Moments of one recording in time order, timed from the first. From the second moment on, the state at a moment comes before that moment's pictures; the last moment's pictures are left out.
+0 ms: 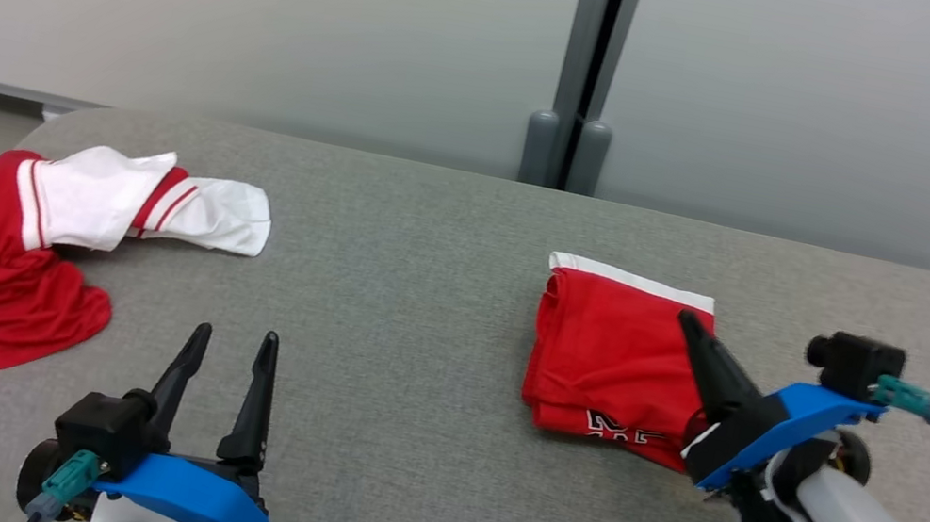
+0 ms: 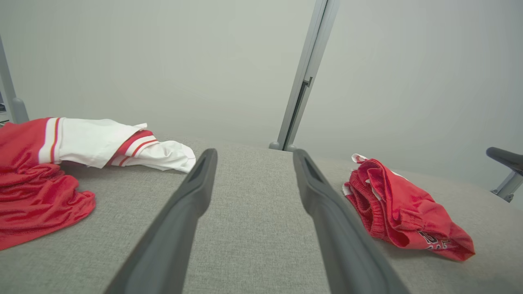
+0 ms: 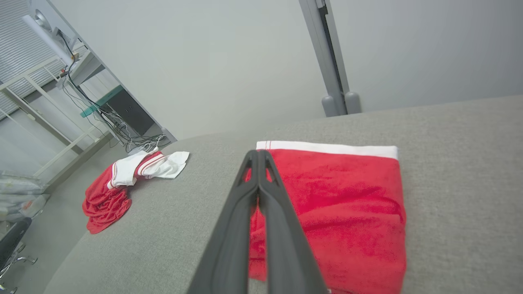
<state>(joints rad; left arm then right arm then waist) -0.11 0.06 -0.16 0.36 -0.31 -0.11 -0.26 -0.65 -0.30 0.80 0.78 1.17 0.13 -0.24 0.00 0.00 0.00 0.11</state>
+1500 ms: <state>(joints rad) -0.11 0.06 -0.07 0.34 -0.12 -0.12 -0.26 -0.35 -0.16 0.22 0.62 0.46 0.13 -0.23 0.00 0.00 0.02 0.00</state>
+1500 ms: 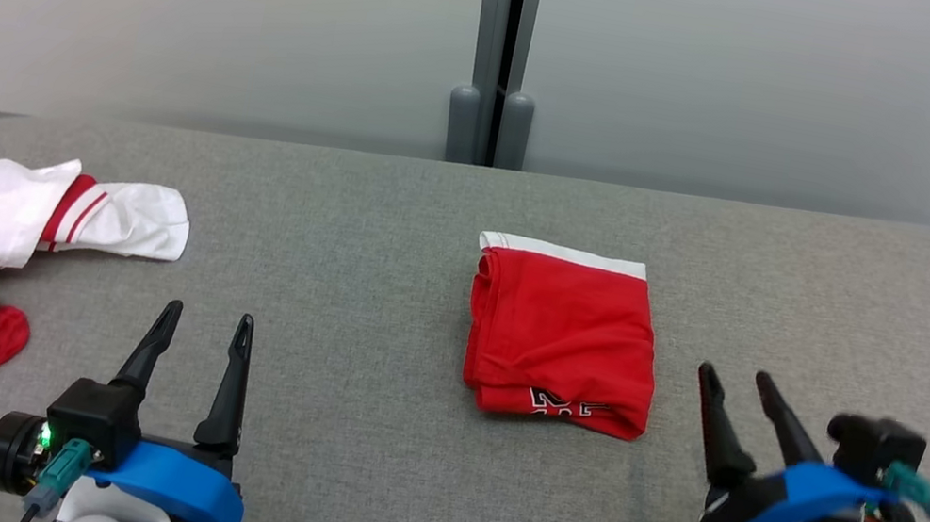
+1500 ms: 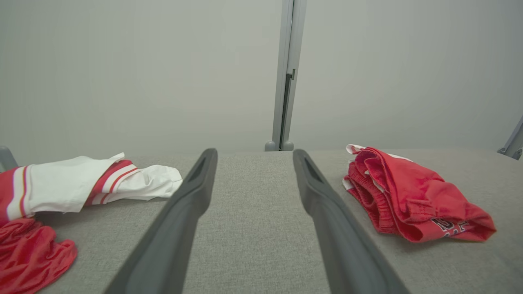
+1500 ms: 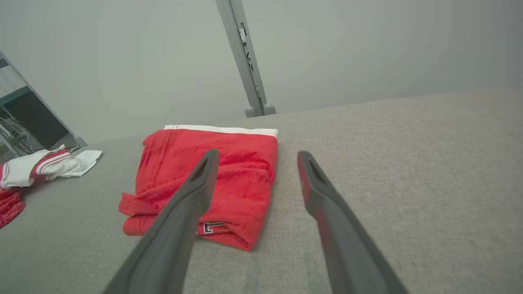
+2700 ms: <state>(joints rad) -0.24 0.05 -0.11 0.36 -0.13 -0.12 -0.26 -0.88 -0.20 0.25 1.27 0.63 0.13 0.12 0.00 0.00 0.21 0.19</state>
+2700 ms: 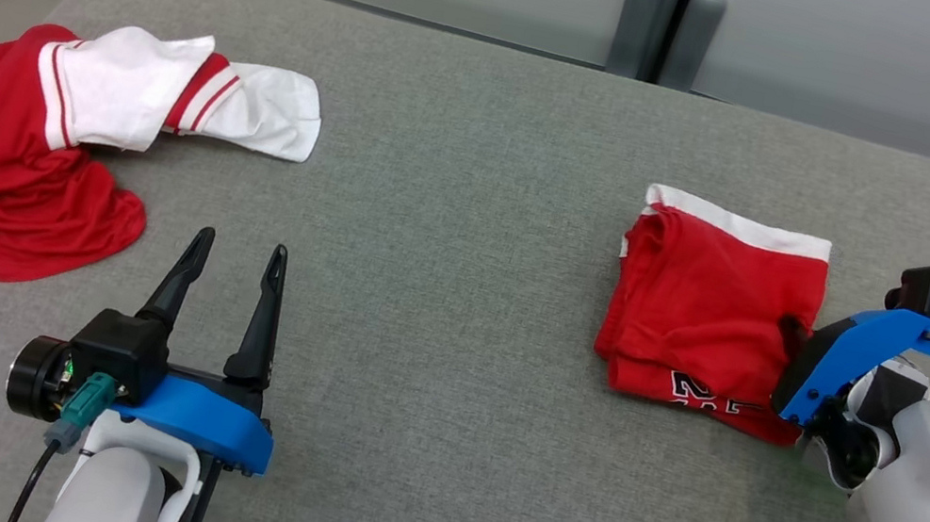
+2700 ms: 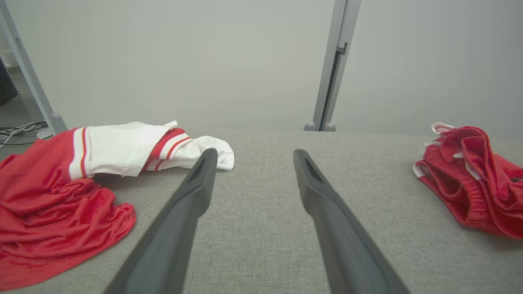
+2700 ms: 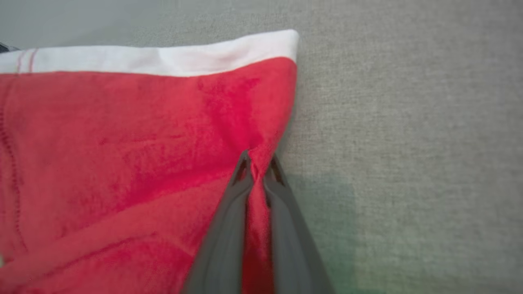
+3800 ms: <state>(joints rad) -0.27 0.08 -0.19 0.37 -0.15 -0.13 -0.26 -0.88 -0.24 0.38 1.19 0.82 0.13 -0.02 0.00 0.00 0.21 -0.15</state>
